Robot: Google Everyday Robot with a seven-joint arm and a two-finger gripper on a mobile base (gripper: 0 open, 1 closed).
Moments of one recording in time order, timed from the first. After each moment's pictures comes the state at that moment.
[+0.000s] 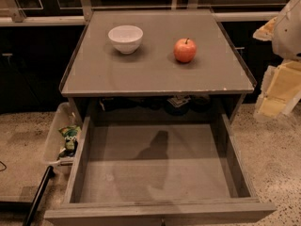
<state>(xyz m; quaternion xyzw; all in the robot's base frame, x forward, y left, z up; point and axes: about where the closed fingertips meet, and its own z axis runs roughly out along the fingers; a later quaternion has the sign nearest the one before) 0.439 -0.214 0.987 -0.60 0.78 -0.05 0.18</state>
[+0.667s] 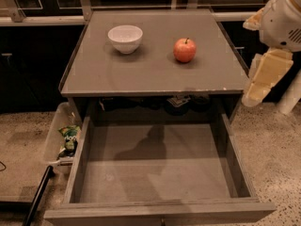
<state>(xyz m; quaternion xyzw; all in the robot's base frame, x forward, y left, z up) 0.476 -0.210 0.988 -0.61 0.77 -0.06 0.20</state>
